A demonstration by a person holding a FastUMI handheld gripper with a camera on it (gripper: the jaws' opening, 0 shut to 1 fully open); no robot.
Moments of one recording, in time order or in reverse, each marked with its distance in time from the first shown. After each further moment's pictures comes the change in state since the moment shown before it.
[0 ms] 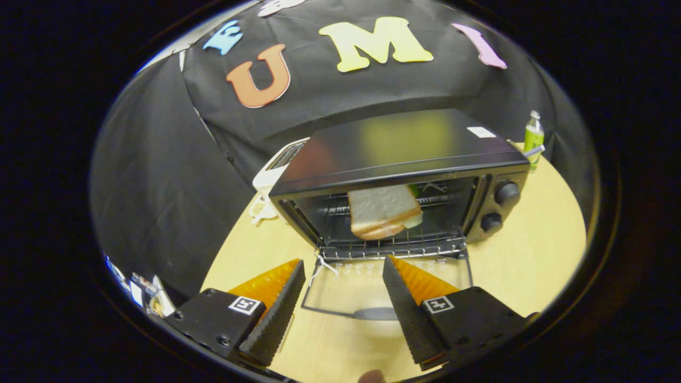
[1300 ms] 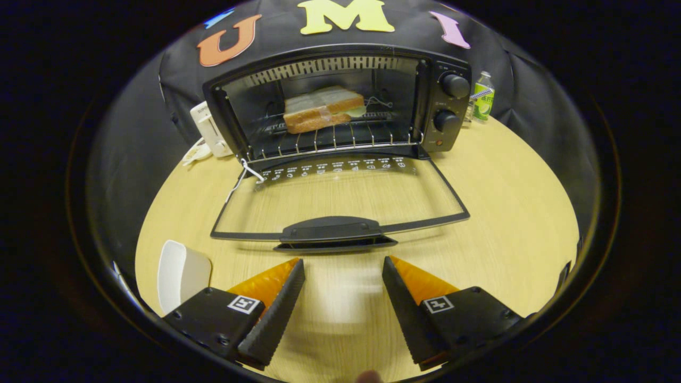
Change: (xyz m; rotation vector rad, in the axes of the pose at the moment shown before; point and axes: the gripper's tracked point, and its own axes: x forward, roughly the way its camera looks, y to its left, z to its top) arm 0.047 -0.057 -0.130 0.035 0.120 -0.288
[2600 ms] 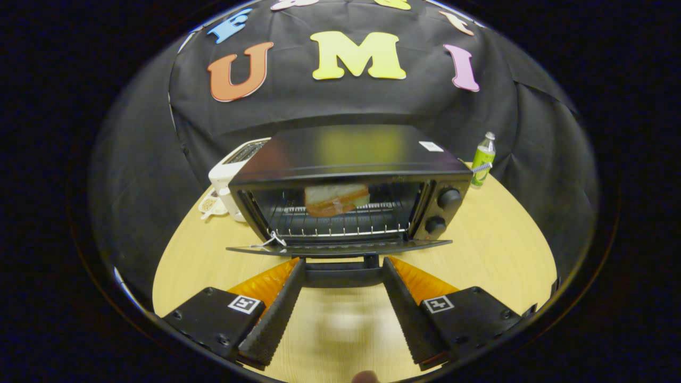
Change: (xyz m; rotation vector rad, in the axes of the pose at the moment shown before) arm -0.073 0.012 0.136 -0.048 -0.237 0.014
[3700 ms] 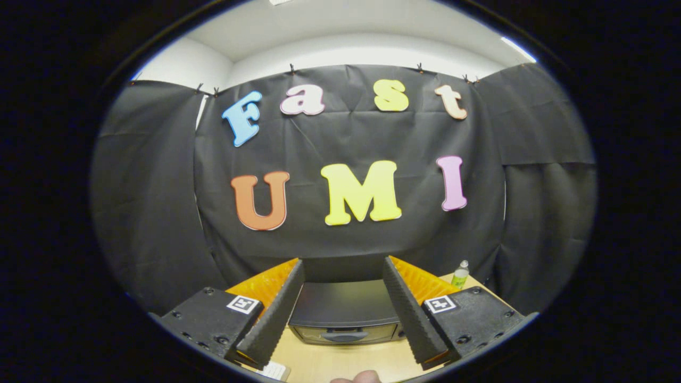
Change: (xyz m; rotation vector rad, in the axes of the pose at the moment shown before) arm -0.233 0.013 0.232 0.000 -0.585 0.055
